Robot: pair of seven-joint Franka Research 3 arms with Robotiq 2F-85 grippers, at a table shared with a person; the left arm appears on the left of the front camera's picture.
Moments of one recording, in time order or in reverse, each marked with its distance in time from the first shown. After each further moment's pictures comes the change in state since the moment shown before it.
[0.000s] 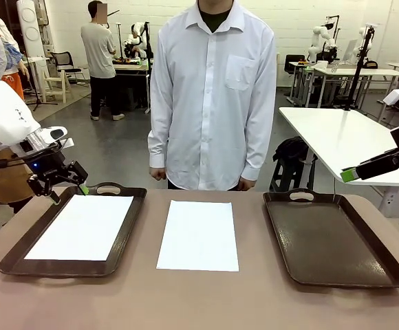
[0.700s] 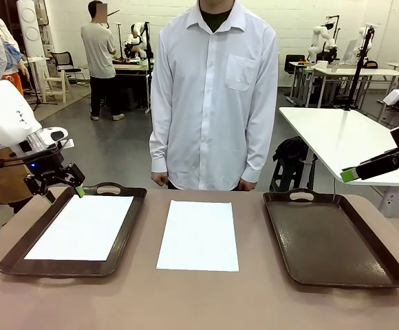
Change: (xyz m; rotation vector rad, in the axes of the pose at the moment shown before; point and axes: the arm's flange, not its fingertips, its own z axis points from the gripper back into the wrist) left arm 0.001 0.003 0.001 0.066 0.010 -0.051; right arm 0.000 0.000 0.000 0.000 0.000 0.000
